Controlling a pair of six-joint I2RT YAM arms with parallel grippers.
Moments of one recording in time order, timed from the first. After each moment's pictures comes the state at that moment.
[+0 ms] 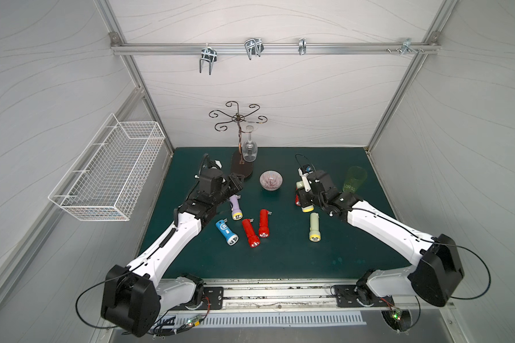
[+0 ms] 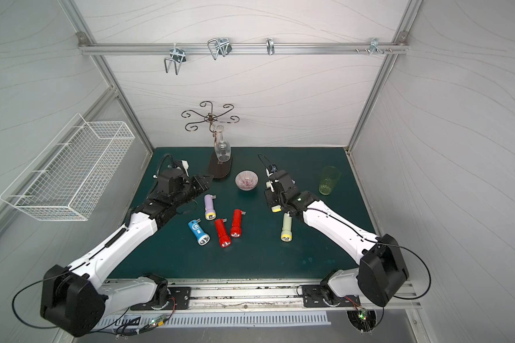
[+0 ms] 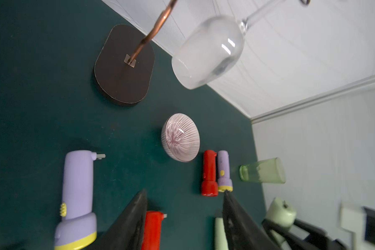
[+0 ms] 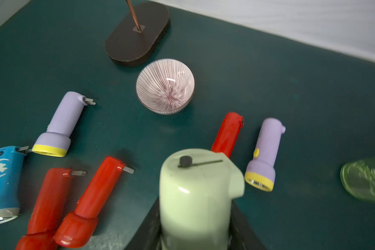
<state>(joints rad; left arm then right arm) -0.33 1.16 0.88 -0.18 0.04 -0.79 0.70 1.37 1.07 -0.47 0.20 0.25</state>
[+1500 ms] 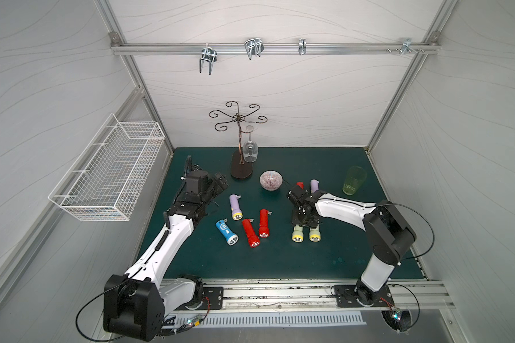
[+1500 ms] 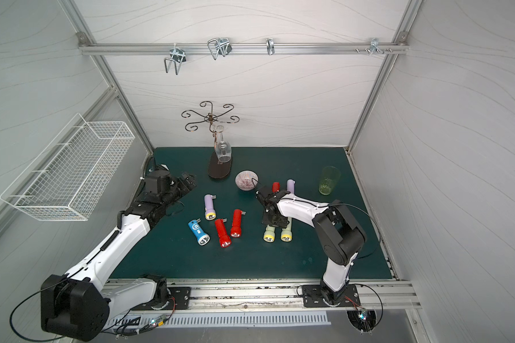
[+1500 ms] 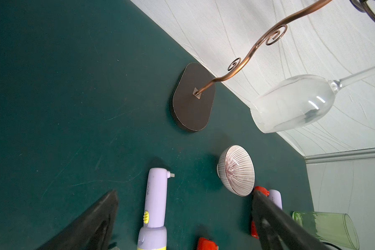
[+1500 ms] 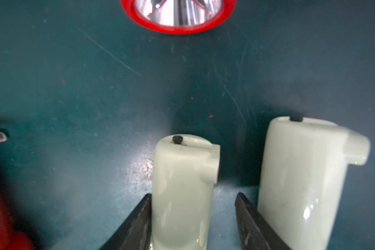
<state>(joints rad) -0.16 1.15 0.85 -0.27 -0.05 -0.75 0.74 1.75 1.10 -0.74 0.10 0.80</state>
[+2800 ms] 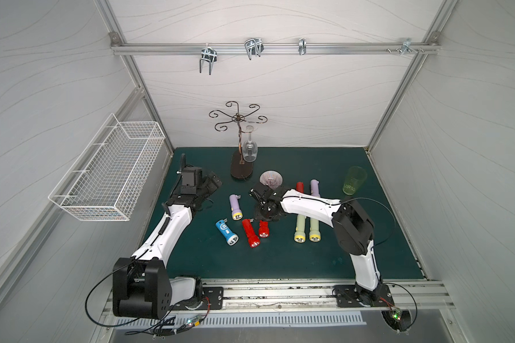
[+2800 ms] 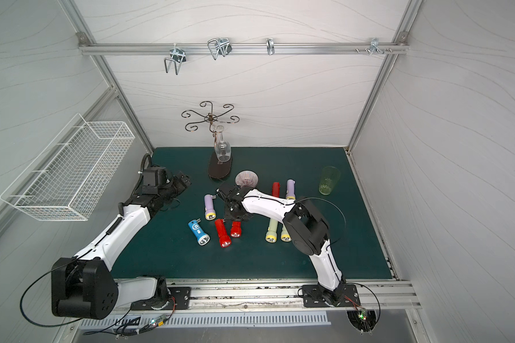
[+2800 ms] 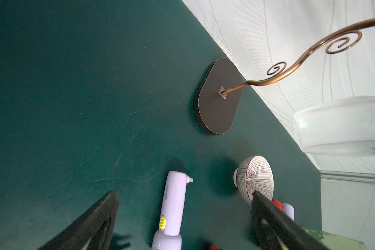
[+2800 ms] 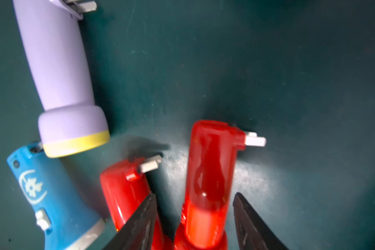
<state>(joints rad) -0.04 1.27 0.91 -0.33 0.03 -0.78 0.98 2.08 1.63 -0.77 0.04 0.84</state>
